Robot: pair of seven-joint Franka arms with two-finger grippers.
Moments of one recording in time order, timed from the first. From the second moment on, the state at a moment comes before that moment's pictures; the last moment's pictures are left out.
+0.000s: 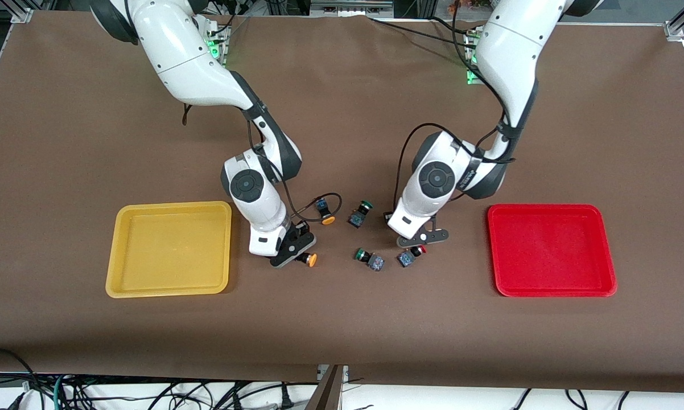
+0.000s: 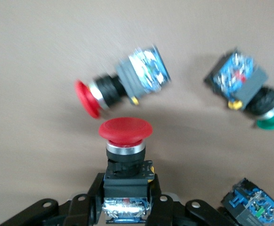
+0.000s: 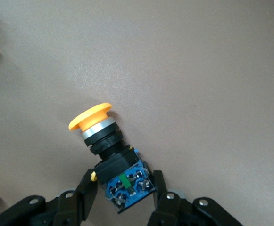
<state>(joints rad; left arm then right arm) -0.47 0.67 -0.03 -1.64 -0.06 2.29 -0.65 0.52 0.87 0.00 -1.46 0.03 2.57 -0.15</state>
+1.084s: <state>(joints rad) 0.12 0.61 -0.01 -1.65 -0.03 2.14 0.15 0.08 0.76 -0.02 -1.51 0.04 2.19 -0.54</state>
